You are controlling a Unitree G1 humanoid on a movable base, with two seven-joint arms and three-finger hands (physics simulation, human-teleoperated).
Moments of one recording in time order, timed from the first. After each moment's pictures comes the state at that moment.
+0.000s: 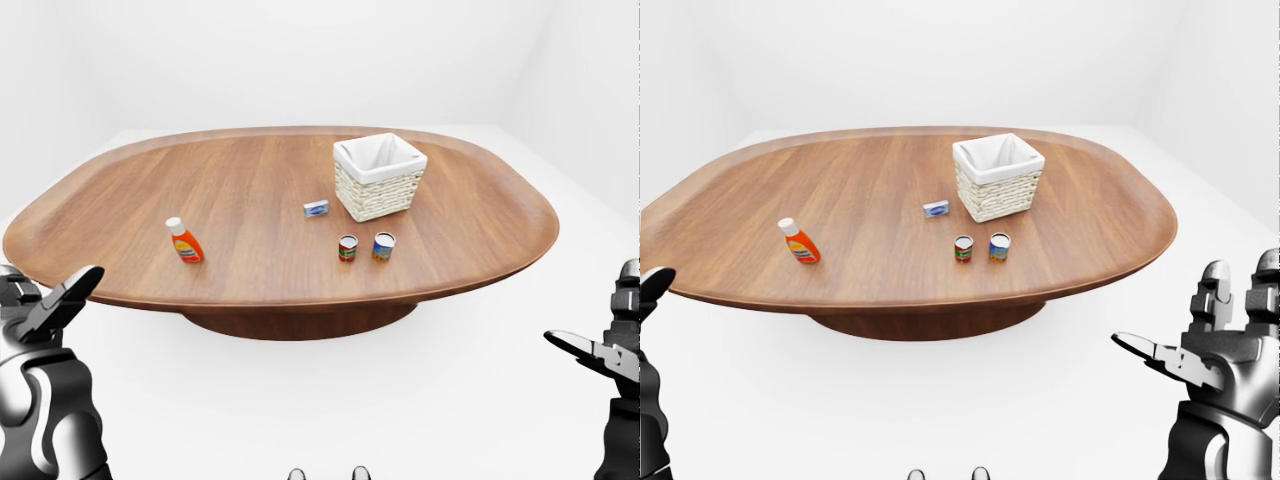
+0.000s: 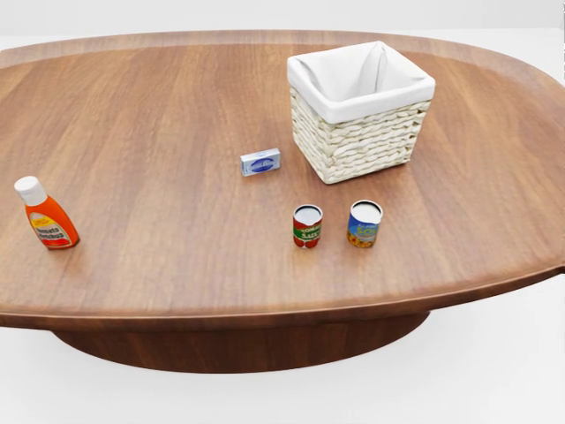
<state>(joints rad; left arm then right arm) -0.06 0.28 0.63 -0.25 -0.65 0.09 0.35 0.20 -0.04 -0.72 -0.55 0.53 0.09 0.13</state>
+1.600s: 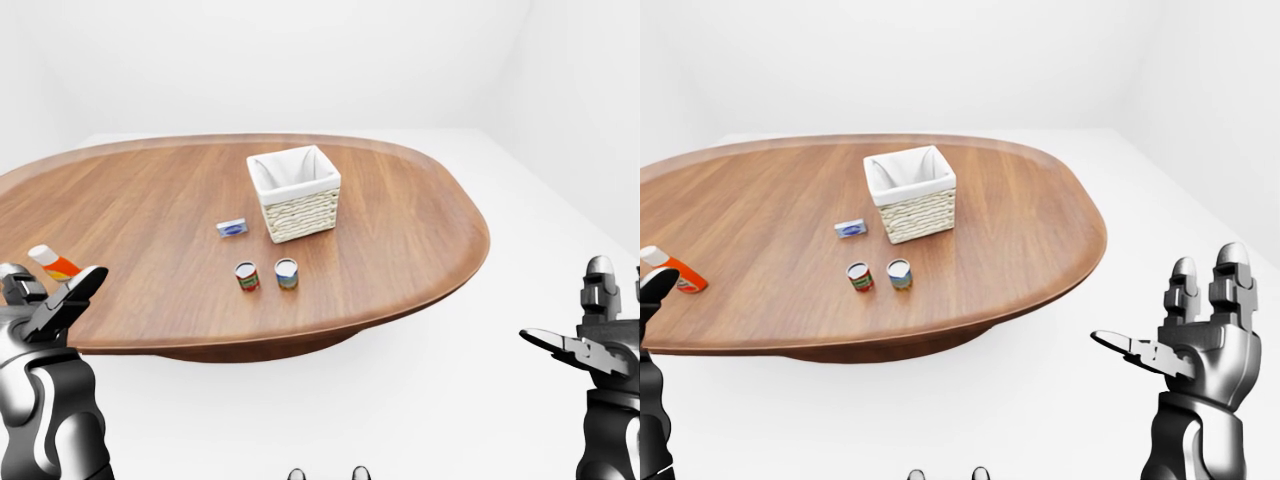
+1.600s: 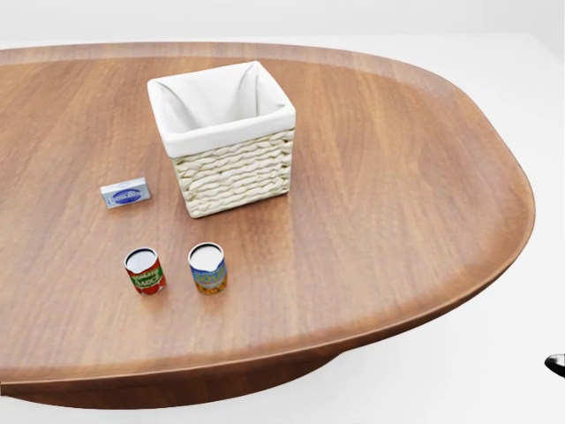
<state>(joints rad) -0.05 0.27 0.62 -0.26 -0.66 0.09 0.35 0.19 -0.04 -0.65 -0.51 0.47 0.09 0.16</state>
